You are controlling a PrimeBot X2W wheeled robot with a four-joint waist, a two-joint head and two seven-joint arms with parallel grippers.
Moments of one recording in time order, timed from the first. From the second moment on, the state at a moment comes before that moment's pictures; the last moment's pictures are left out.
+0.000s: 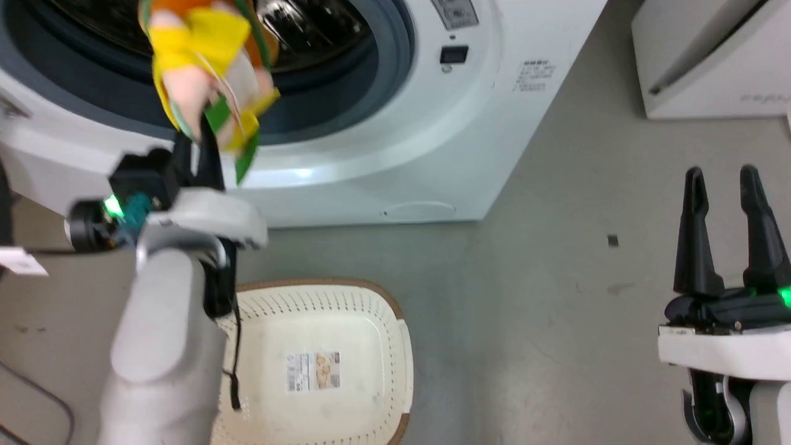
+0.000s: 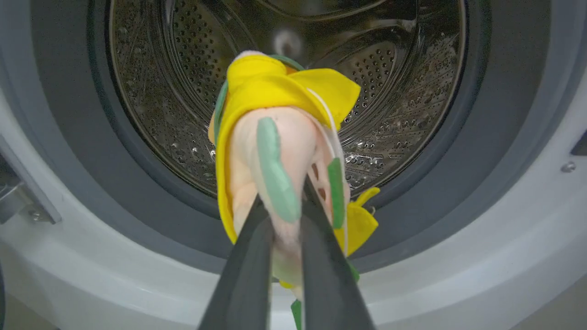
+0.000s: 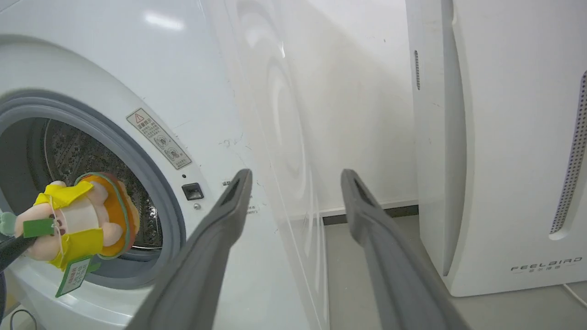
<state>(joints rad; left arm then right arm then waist) -0.60 0.10 -0.01 0.45 -0.11 0.06 -0.26 -0.15 -0.05 -0.05 -0.17 0.31 0.13 -0.26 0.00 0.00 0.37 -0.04</state>
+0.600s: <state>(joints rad) -0.98 0.20 0.07 0.59 -0.05 0.08 -0.26 -0.27 -0.05 -0.02 -0.20 0.30 0.13 -0.26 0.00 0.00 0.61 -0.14</state>
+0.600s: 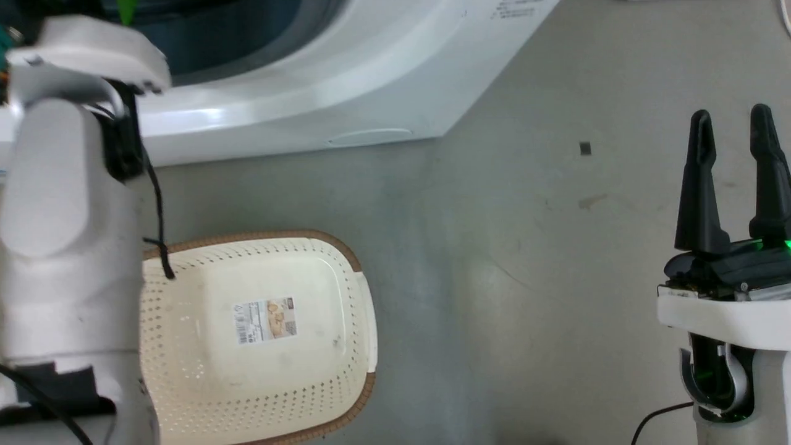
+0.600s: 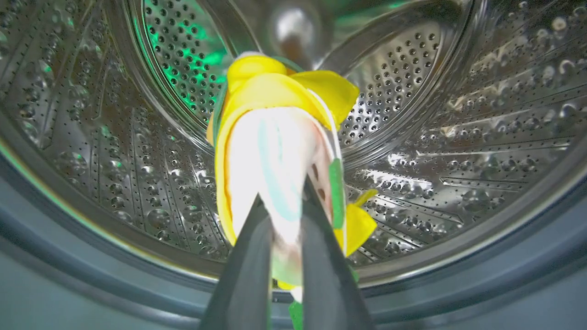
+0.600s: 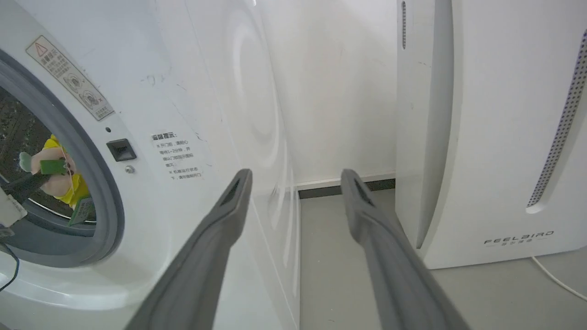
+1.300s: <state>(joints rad) -1.19 0.27 0.11 0.73 -0.05 0.09 -0.26 -0.31 -0.05 -0.01 -0.20 0.32 0.13 -0.26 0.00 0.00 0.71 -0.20</state>
